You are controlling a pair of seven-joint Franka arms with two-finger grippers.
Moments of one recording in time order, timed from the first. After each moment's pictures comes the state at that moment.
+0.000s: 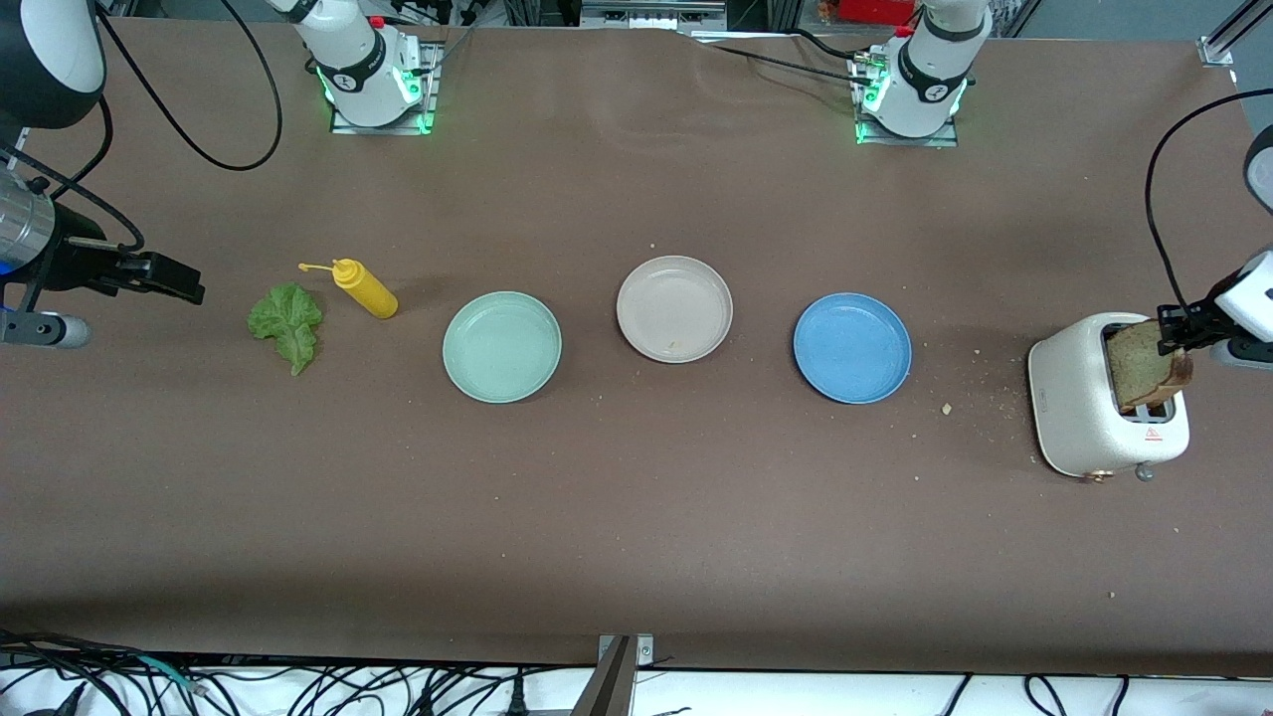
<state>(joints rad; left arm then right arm) 0.48 0.15 -0.18 -1.90 0.09 2.10 0.42 0.01 0.20 0.02 -1.43 -0.04 1.54 0.12</state>
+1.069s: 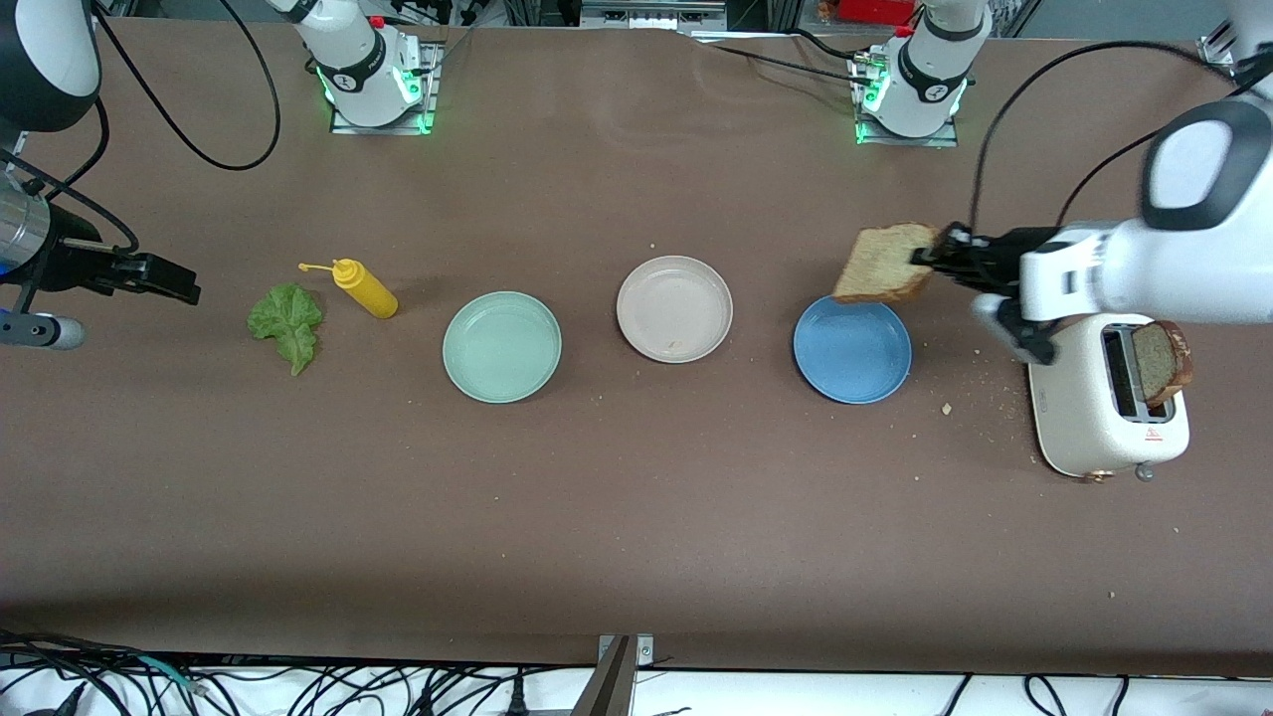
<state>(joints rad) 0.38 0.31 -0.55 -1.68 -0.44 1.49 0.33 0.01 0.20 0.01 -1.44 -0.04 1.54 0.12</state>
